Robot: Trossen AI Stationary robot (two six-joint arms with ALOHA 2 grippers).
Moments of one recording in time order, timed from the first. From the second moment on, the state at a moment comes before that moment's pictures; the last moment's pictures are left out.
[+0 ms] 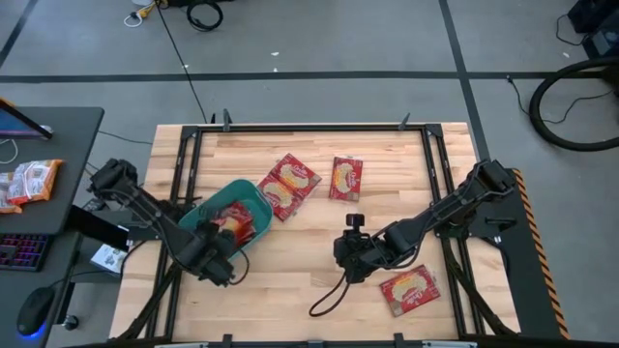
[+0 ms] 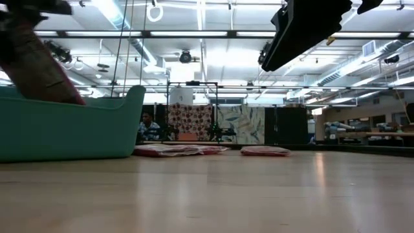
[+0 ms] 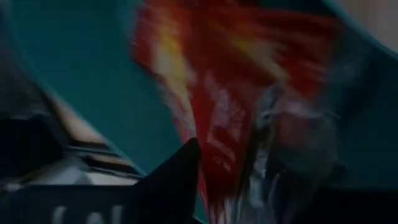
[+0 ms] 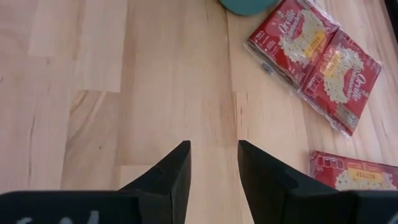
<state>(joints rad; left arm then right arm) -0.69 1.47 1.17 -1.57 -0.30 -0.51 0.49 1.69 1.22 -0.62 0.52 0.32</state>
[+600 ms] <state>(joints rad) -0.69 1.47 1.19 -1.52 -0.25 -0.91 0.49 1.69 1.22 -0.58 0.52 0.31</state>
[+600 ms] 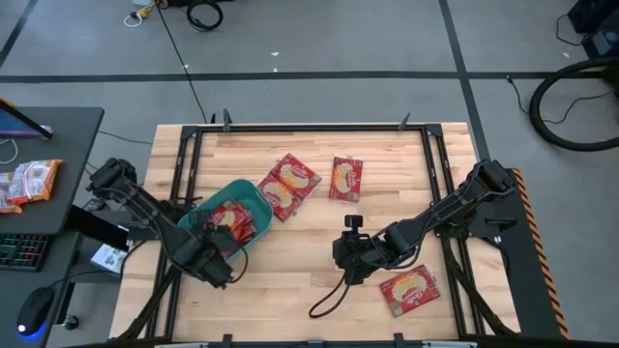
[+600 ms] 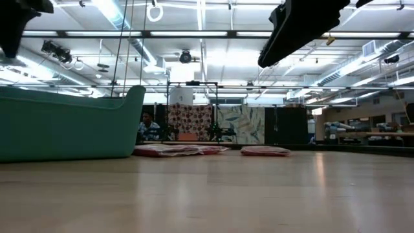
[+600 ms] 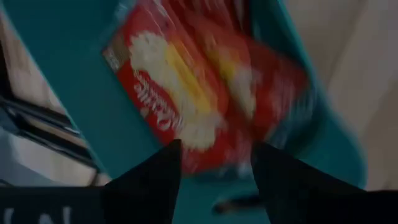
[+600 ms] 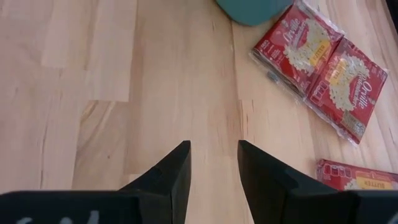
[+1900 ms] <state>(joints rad) -0.46 1.47 0.99 -1.23 -0.05 -0.69 0.49 1.69 1.22 -0.59 0.49 0.26</state>
